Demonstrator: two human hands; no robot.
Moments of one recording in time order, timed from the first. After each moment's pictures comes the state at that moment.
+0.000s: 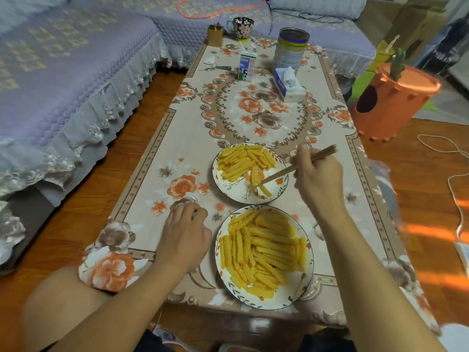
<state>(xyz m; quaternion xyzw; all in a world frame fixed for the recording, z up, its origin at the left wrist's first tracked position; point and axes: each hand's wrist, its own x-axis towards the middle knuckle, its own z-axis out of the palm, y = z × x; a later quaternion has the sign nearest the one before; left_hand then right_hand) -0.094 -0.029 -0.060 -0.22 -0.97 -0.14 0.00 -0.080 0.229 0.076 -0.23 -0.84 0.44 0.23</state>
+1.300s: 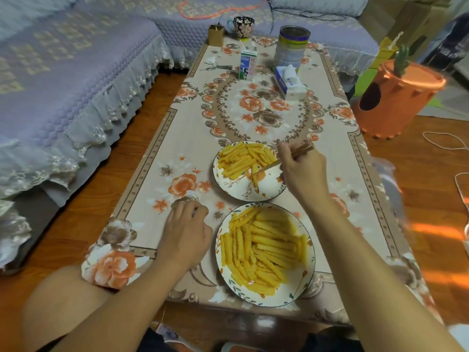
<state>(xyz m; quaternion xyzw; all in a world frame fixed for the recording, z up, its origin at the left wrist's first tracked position) -0.095 -0.028 -0.066 -0.22 -0.96 -0.15 0.02 -0.099 0.227 0.063 -0.19 -0.87 0.41 0.21</state>
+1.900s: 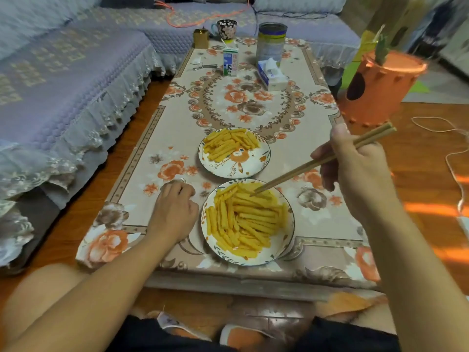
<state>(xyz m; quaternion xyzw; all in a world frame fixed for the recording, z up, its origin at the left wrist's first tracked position) -0.092 -0.025 -0.068 -0.21 -0.96 -0.15 0.05 0.047 0.257 0.115 -0.19 -0.76 0.58 0.23</state>
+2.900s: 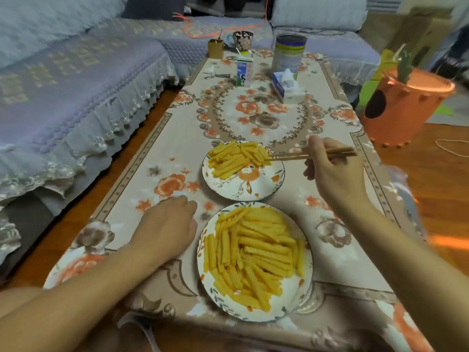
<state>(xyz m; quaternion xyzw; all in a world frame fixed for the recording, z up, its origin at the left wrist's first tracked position) -0.110 -0.020 -0.048 -0.27 -0.96 -0.03 0.05 -0.060 0.283 0.045 -0.14 -0.80 0.52 0.28</state>
